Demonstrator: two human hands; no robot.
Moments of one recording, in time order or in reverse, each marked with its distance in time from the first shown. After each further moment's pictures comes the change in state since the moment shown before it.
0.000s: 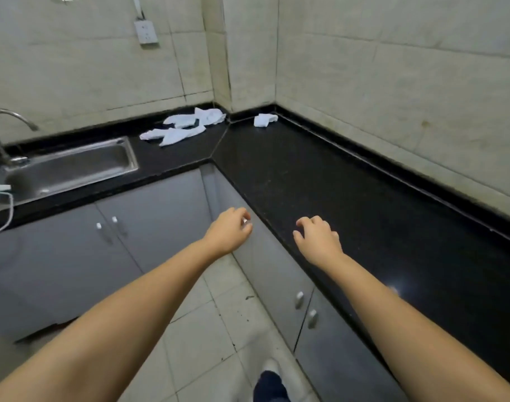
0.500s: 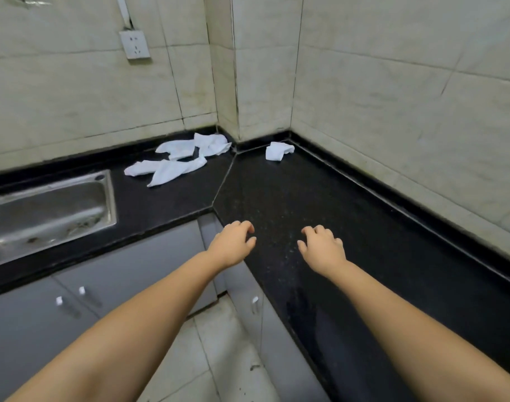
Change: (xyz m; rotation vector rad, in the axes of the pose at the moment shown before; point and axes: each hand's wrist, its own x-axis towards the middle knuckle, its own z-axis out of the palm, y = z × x) left_hand 0.292 -0.091 -0.038 0.106 -0.052 0.008; right_hand 0.310 -0.046 0.010 -0.185 -0.062 -0.012
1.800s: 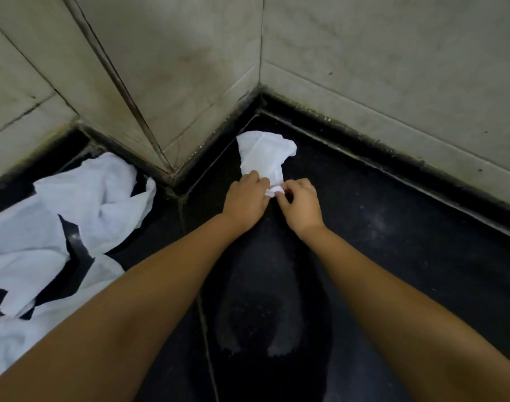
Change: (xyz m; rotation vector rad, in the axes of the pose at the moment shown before) left_hand 0.612 -0.106 0.045 0.140 -0.162 0.540; right_hand 0.560 -0.029 0.079 0.556 0.252 0.483
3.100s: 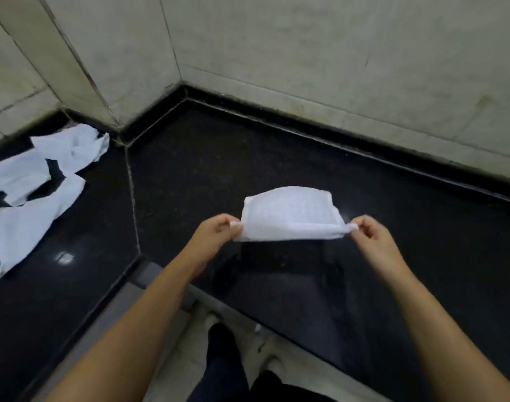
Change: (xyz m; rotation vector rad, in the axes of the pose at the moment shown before) left_hand -0.320 0.263 0.021 -1.100 -0.054 -0.214; right_hand -0.400 0.224 -0.267 0.487 0.129 0.172
